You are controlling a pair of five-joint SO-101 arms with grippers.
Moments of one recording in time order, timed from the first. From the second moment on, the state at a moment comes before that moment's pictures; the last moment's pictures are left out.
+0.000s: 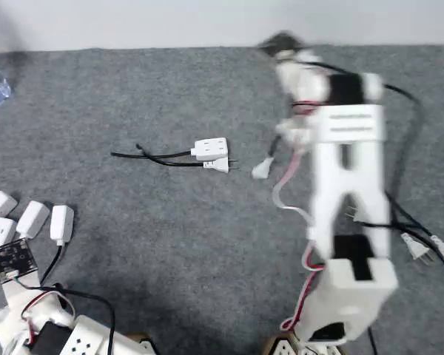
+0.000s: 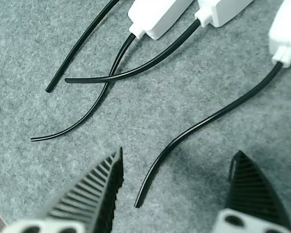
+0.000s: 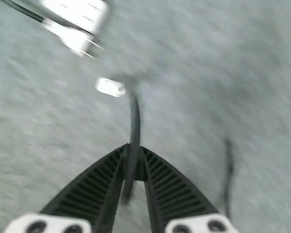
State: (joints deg) left arm -69.1 -103.3 96.7 70.5 -32.1; right arm -0.3 12.0 -33.4 100.4 31.5
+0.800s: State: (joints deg) left arm -69.1 -103.3 96.7 70.5 -32.1; right arm -4.2 17.8 -27.4 100.4 59.9
